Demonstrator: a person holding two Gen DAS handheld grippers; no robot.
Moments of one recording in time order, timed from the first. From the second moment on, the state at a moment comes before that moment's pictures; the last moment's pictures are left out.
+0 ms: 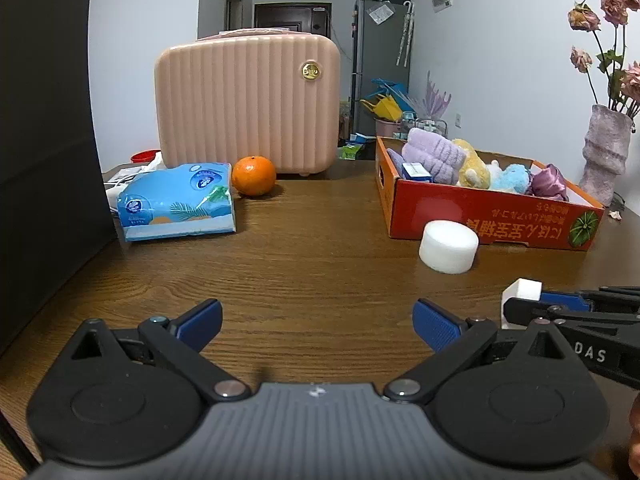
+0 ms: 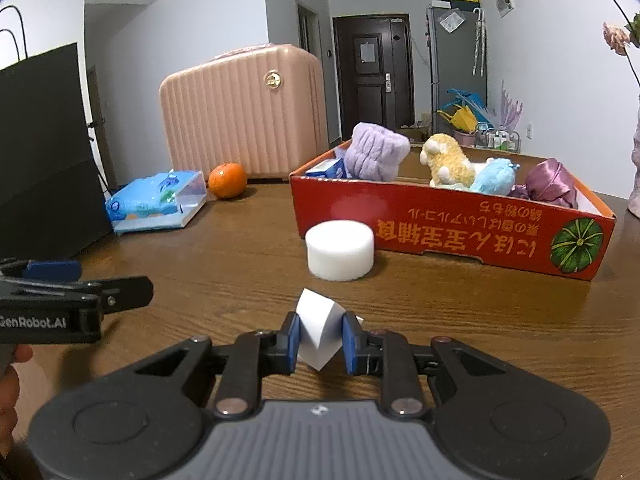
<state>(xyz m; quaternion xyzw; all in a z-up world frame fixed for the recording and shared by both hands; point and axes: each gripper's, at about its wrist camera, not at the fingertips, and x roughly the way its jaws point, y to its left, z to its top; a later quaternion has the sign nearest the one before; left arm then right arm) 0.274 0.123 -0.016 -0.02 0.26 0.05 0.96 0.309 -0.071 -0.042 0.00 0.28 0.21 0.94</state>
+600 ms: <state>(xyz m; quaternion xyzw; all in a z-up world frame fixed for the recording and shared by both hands) 0.296 0.101 -0.018 -0.02 0.27 0.06 0.96 0.333 -0.109 -0.038 0.03 0.26 0.17 0.95</state>
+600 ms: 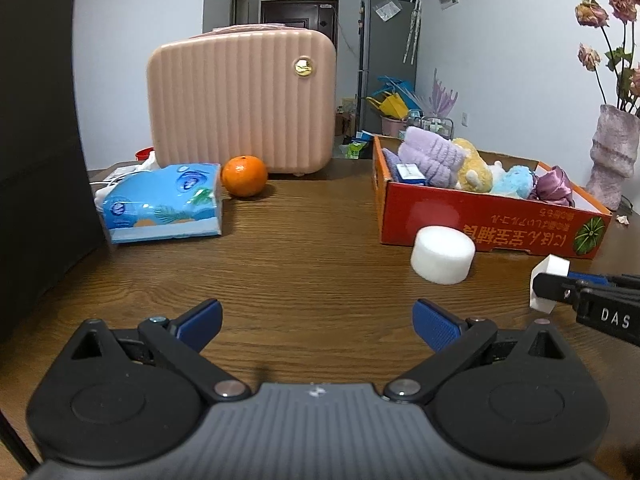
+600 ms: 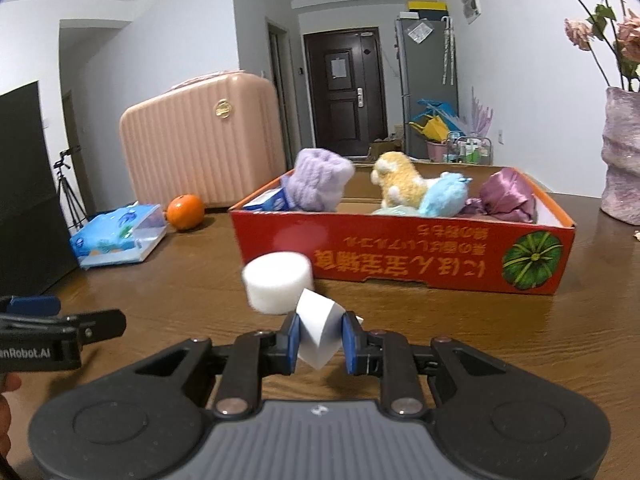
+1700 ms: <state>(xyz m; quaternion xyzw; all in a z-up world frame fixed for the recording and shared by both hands) 0.407 0.010 -0.034 0.00 0.31 0.02 0.95 0.397 -0.212 -0.039 0.07 0.24 0.07 0.97</state>
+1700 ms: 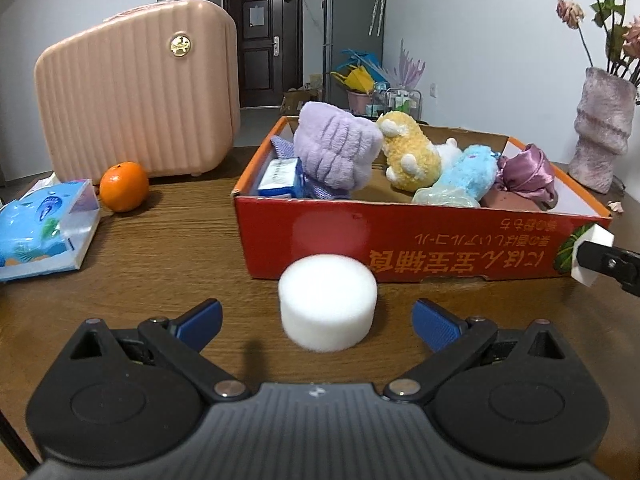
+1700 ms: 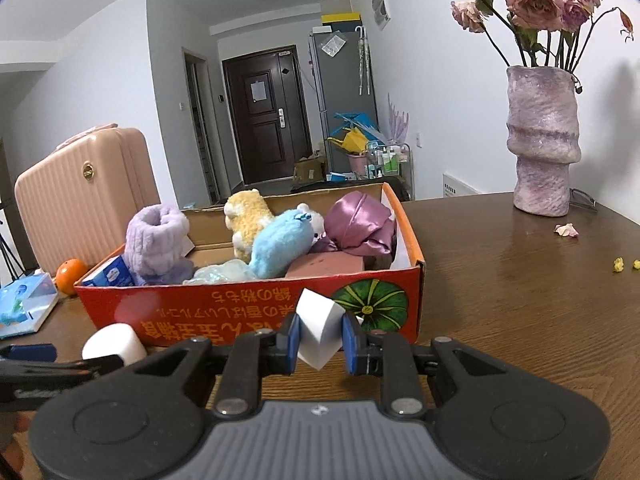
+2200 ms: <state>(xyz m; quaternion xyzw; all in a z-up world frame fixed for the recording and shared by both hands) 0.441 0.013 -0.046 -0.01 0.34 0.03 0.94 0.396 -0.212 -0.039 0.08 0.24 0.06 0.97</state>
